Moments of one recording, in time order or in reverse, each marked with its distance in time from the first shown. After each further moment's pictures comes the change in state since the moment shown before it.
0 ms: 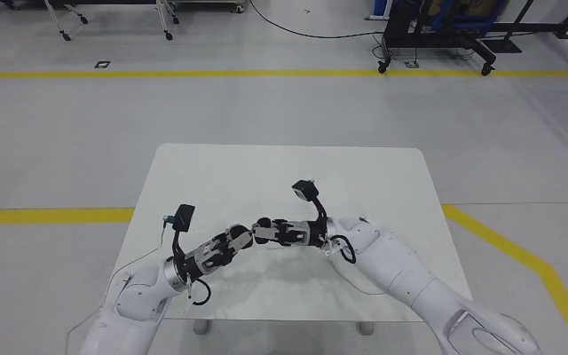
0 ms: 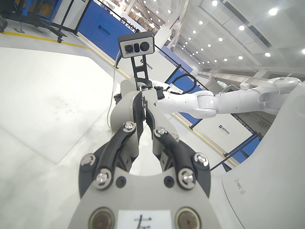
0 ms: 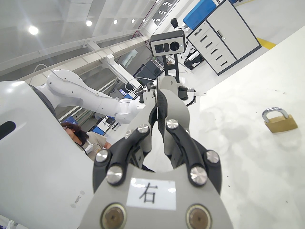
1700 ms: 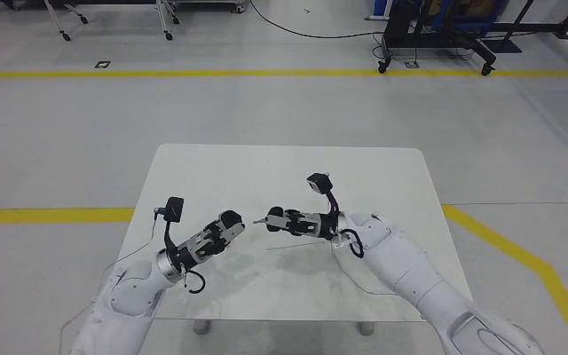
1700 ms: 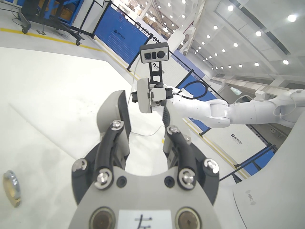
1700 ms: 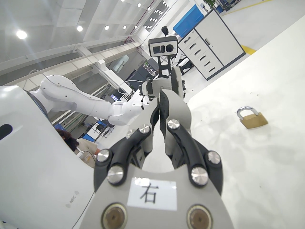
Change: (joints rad) left arm -0.028 0.038 -0.035 0.021 0.085 0.097 0.117; right arm -0.056 0.023 0.162 -0.009 -0.065 0.000 0.000
